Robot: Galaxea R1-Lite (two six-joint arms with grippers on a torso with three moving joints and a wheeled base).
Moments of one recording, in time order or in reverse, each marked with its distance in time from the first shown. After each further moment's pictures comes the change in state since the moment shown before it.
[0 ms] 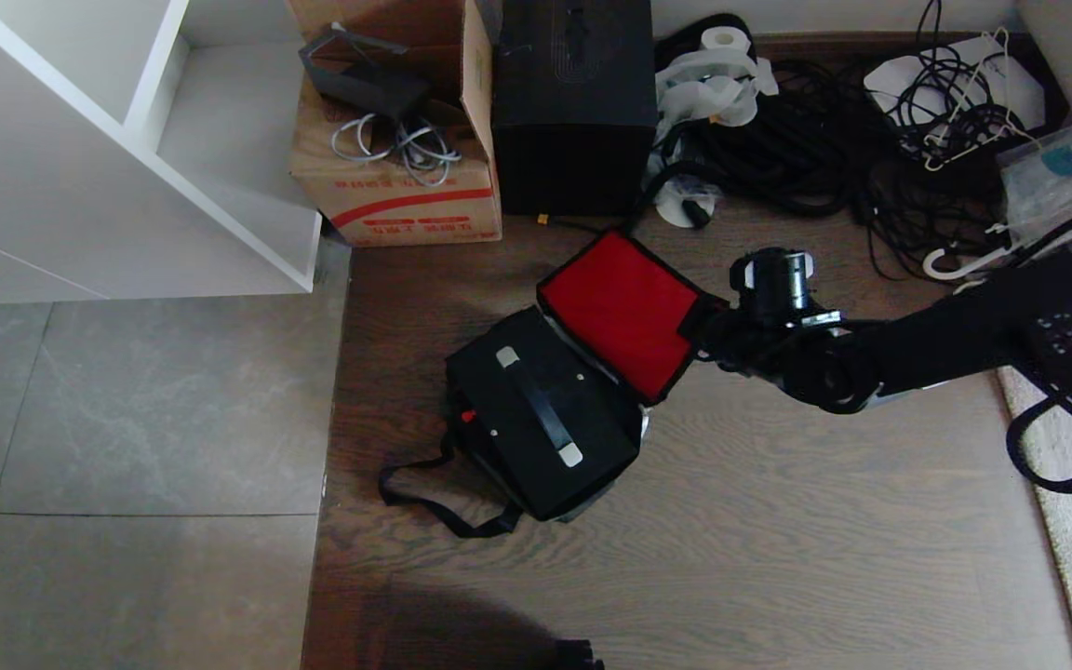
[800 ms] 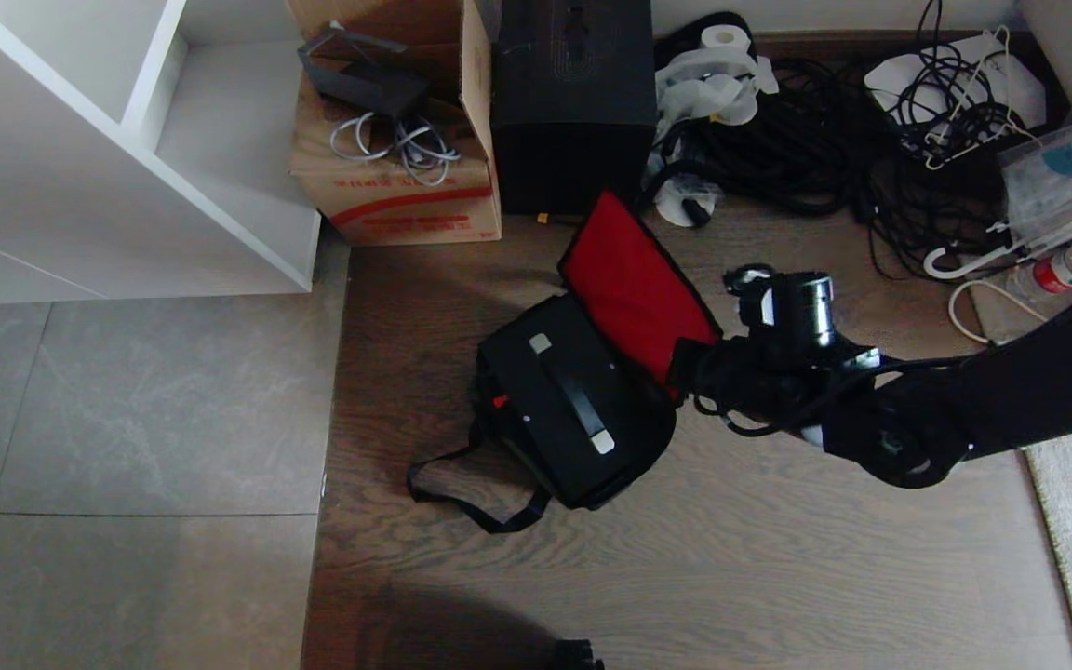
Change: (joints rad) left arm 0.001 0.000 0.000 0.000 0.000 0.000; right arm 0.160 -0.202 0.333 -0.099 0.006 -0.223
